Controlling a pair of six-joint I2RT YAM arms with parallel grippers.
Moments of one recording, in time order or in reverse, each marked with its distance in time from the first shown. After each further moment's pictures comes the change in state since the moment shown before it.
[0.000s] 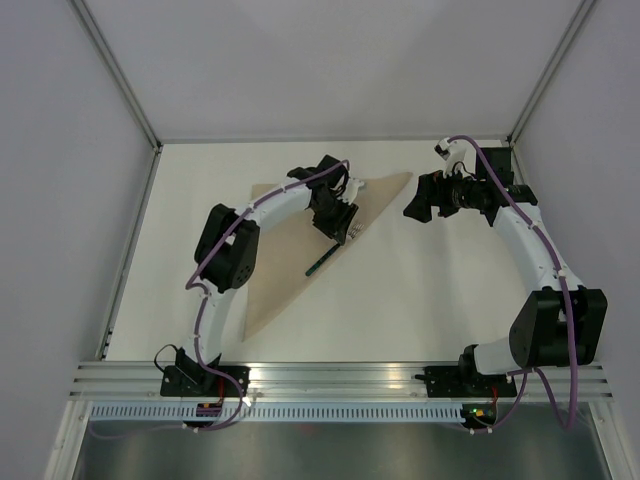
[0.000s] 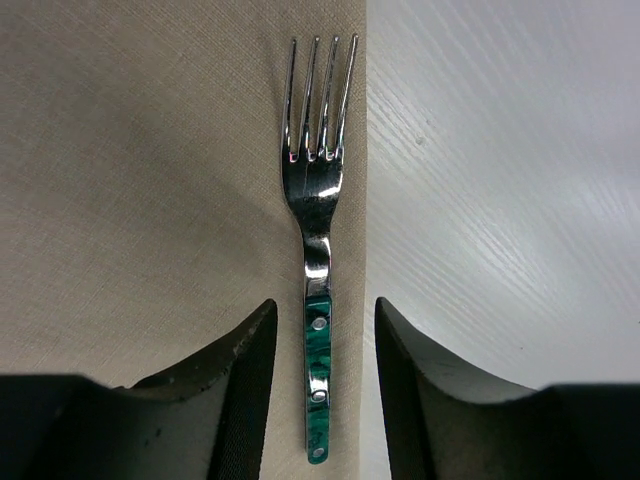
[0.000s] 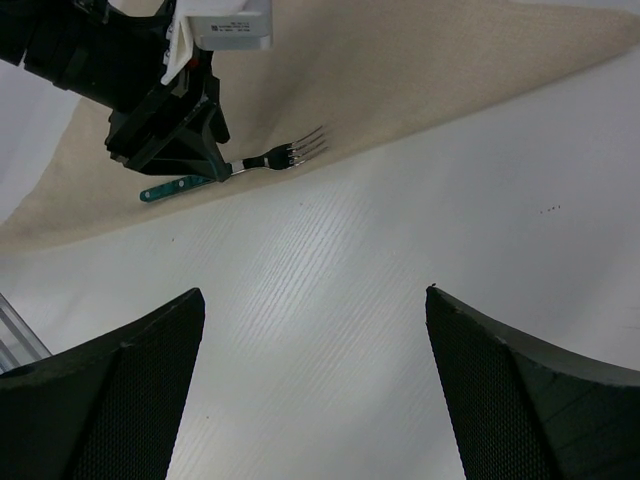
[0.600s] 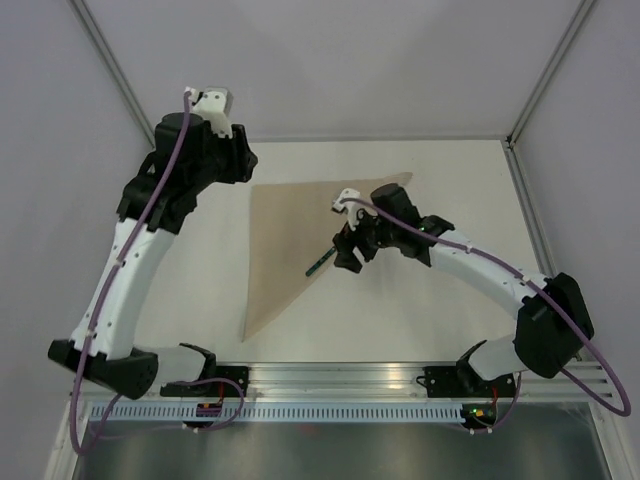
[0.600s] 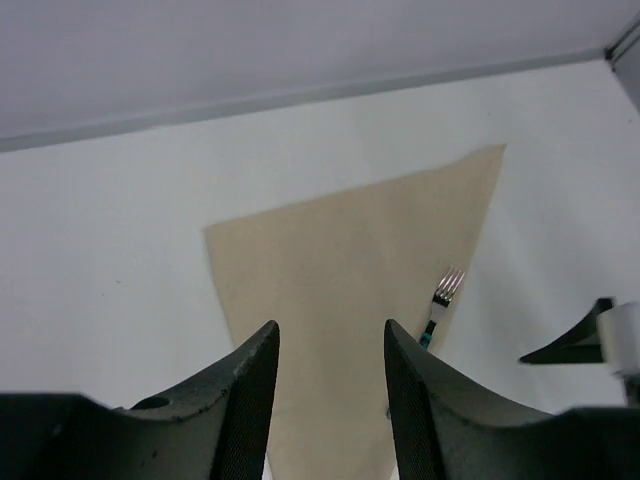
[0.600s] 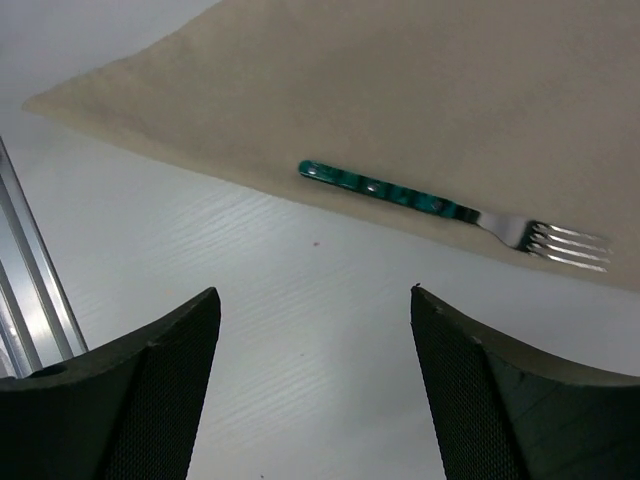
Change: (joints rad) left arm 0.261 -0.881 -0.153 0.041 -0.315 -0.189; right arm 0.572 0.002 -0.142 0.196 0.208 -0.038
